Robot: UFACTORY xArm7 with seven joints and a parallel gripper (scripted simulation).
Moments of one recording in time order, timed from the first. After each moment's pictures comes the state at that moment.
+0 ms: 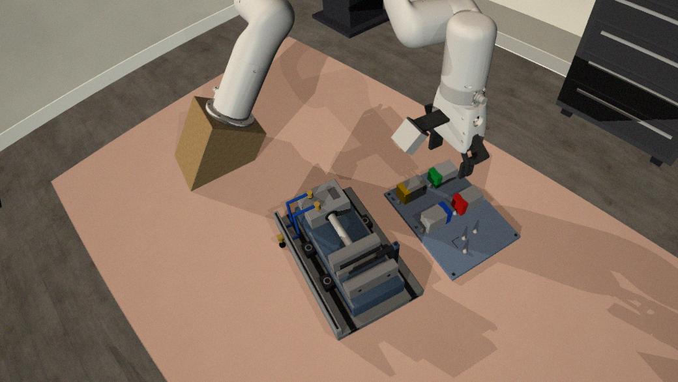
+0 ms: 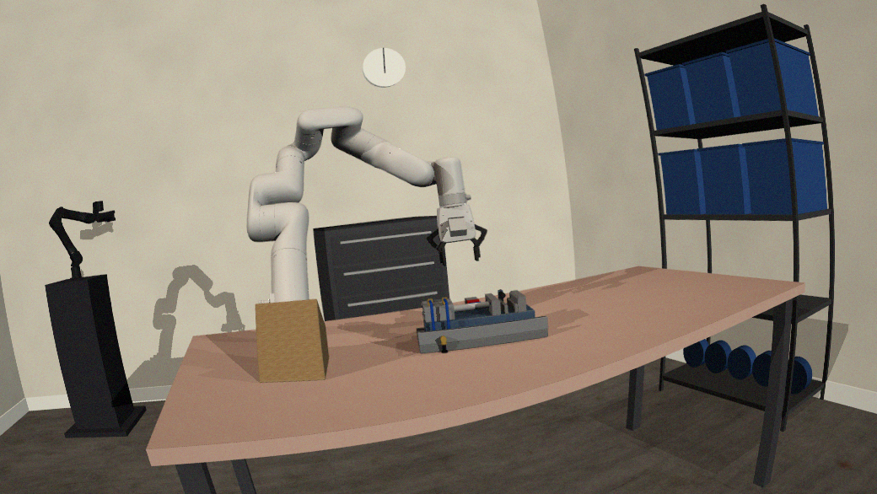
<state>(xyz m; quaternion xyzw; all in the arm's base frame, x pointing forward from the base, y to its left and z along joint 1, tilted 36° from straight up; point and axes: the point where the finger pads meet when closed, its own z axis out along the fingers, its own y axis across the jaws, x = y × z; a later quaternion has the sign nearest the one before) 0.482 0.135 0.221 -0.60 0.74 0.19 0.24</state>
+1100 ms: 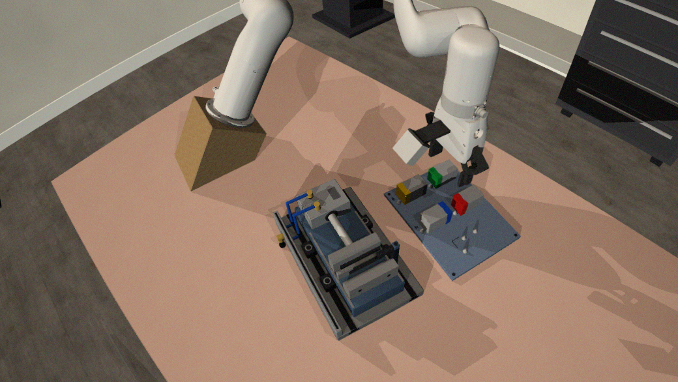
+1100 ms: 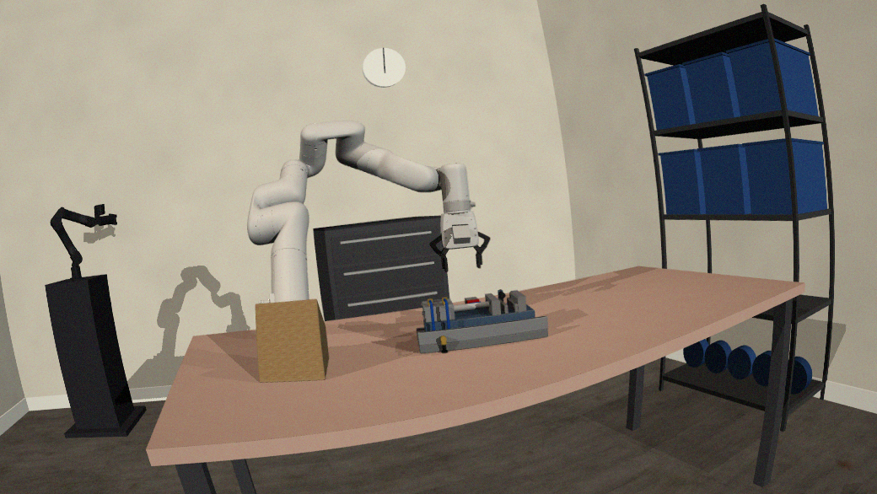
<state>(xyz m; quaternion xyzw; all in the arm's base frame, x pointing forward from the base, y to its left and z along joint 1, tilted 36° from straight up) 0.487 0.145 0.205 -0.60 0.74 0.21 0.23</state>
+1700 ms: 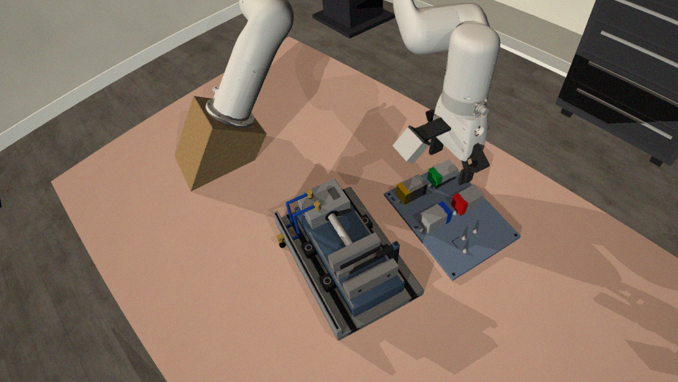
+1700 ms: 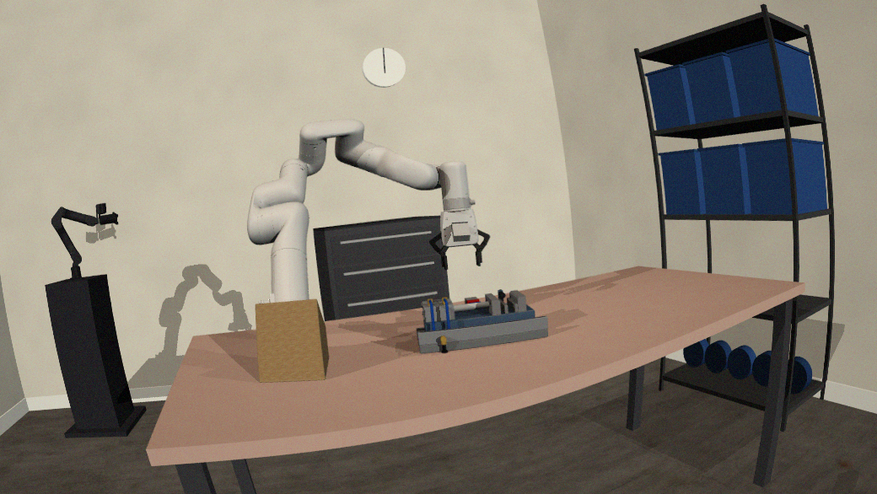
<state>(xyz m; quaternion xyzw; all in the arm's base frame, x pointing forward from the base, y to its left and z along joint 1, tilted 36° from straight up) 0.487 0.142 0.210 -0.60 0.74 0.21 0.23</state>
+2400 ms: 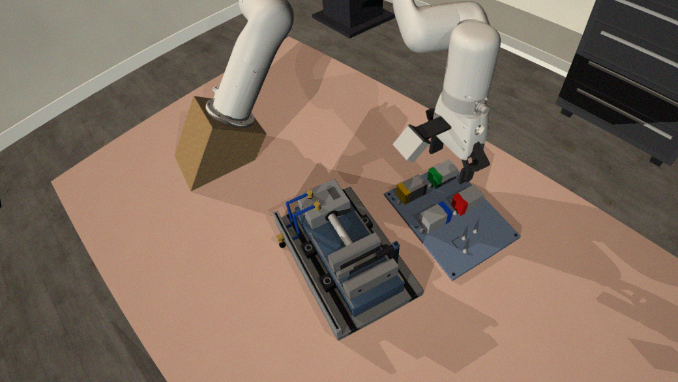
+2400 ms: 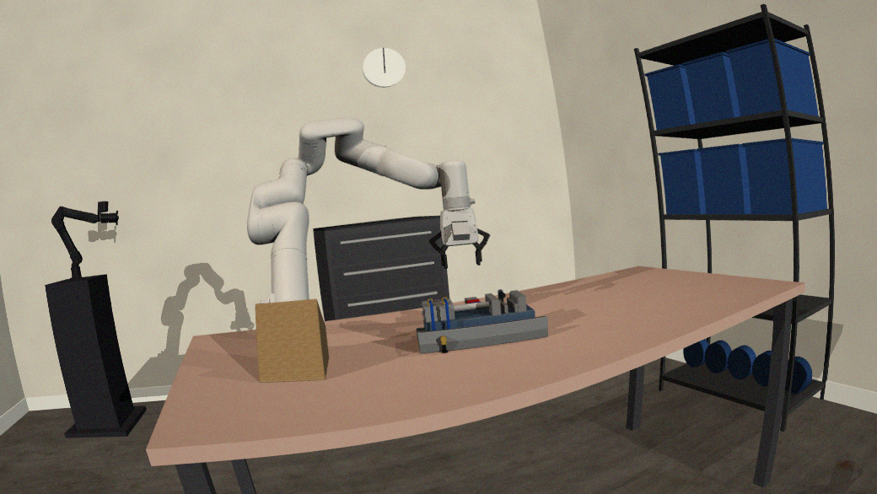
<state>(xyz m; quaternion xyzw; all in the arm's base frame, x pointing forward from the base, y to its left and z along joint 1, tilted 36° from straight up) 0.486 0.141 0.213 -0.60 0.74 0.21 0.23</state>
